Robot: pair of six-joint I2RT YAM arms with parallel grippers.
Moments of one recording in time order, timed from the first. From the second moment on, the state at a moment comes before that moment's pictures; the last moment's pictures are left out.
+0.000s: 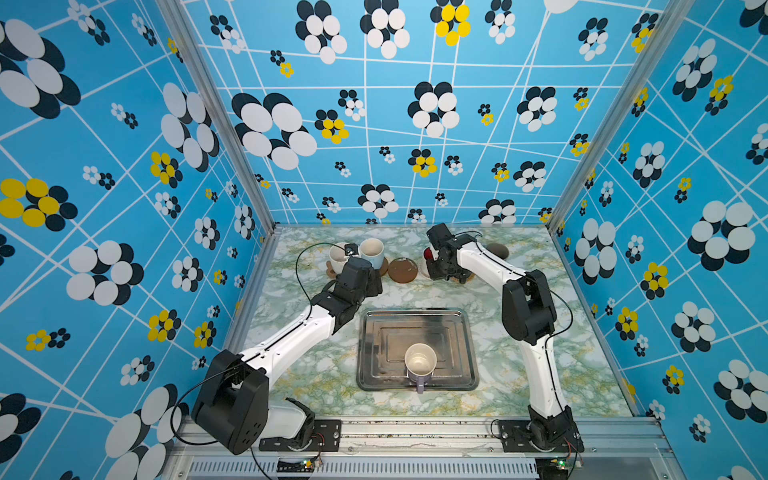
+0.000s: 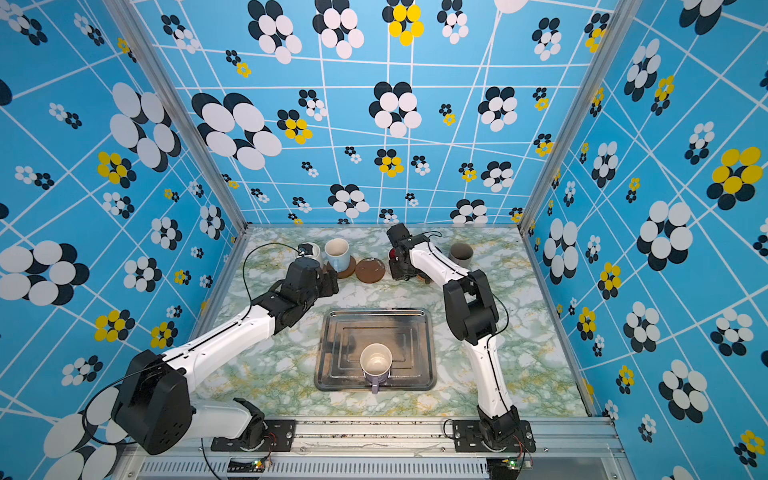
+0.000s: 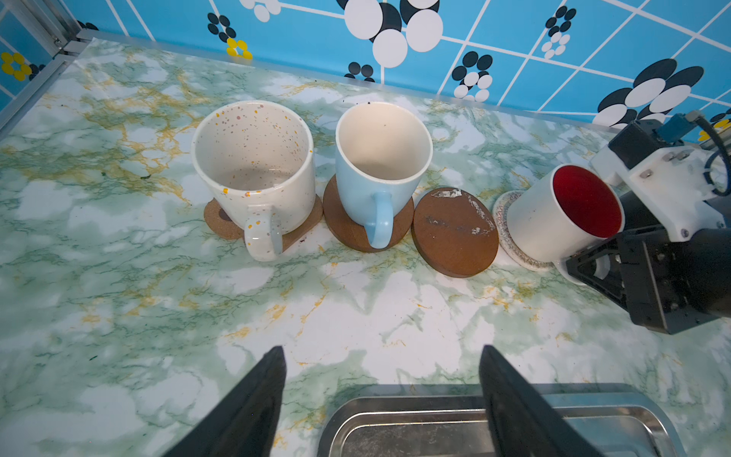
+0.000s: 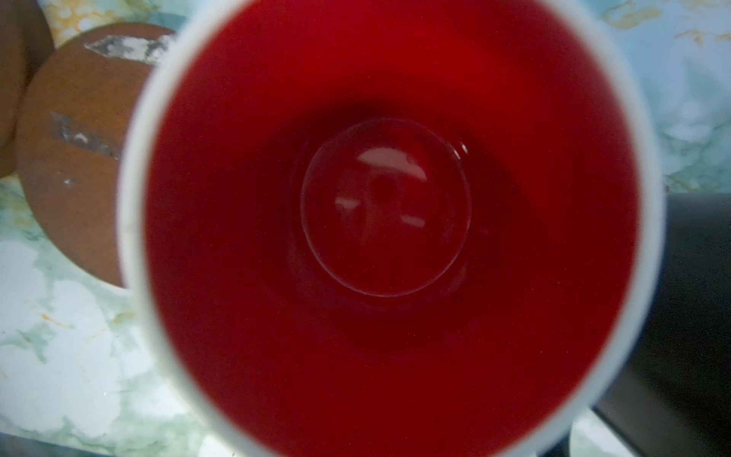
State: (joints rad) left arm -0.50 1.37 0.92 -0.16 -0.30 -0.45; right arm 0.47 2.27 1.93 -0.87 0.12 0.19
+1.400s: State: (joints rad) left arm -0.50 1.34 0.92 -0.16 -0.30 -0.45; right arm 0.47 2.14 1.87 -0.85 0.10 0.18
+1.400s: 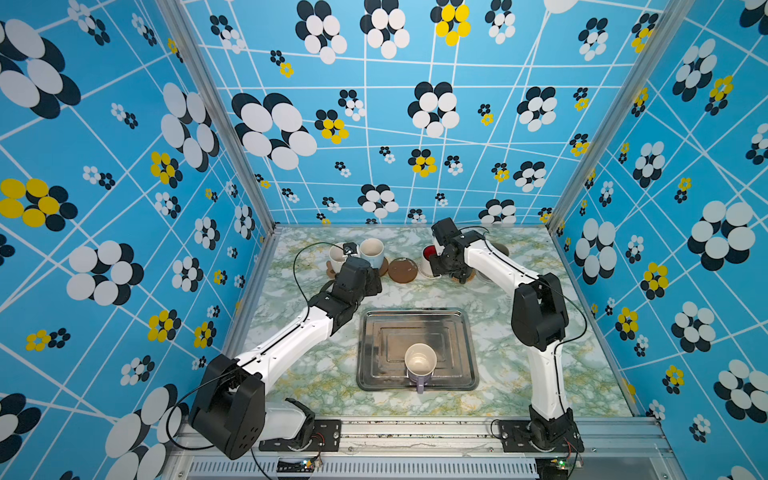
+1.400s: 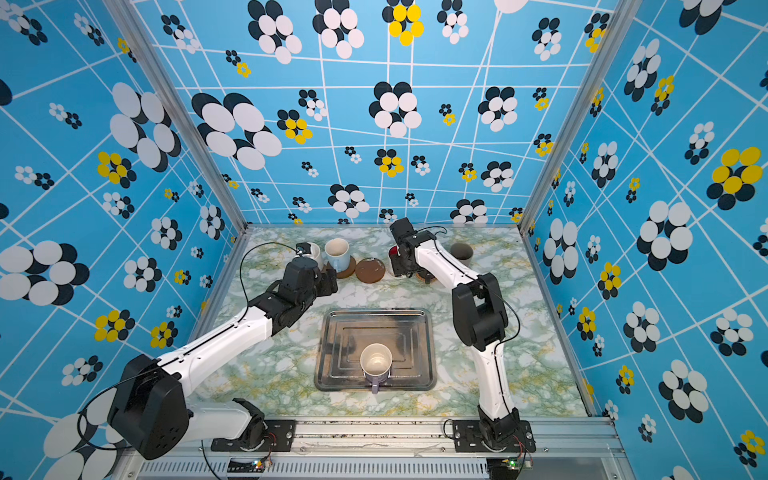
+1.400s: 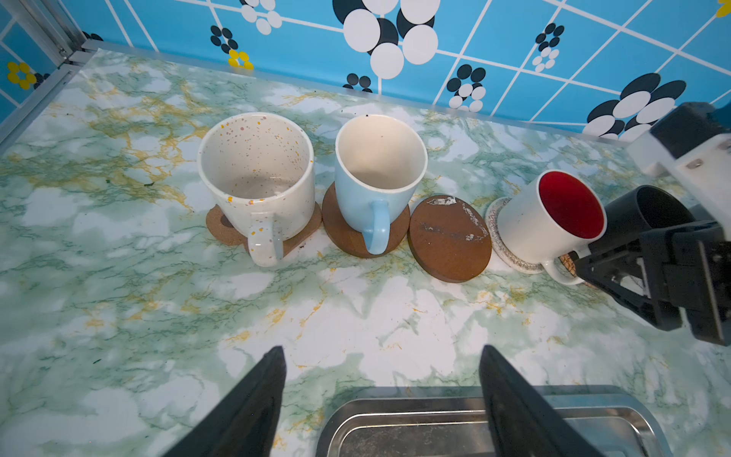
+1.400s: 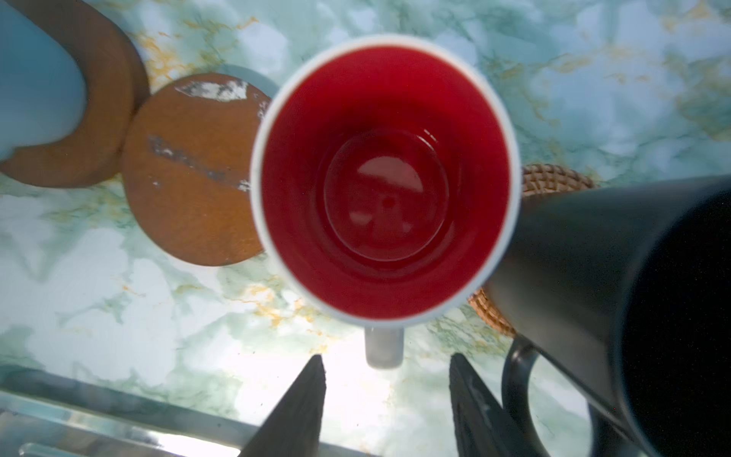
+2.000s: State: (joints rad) left arm -0.50 1.33 0.92 -0.18 -0.30 -0.45; right arm 0.47 1.65 1.47 -0.54 0.06 0.34
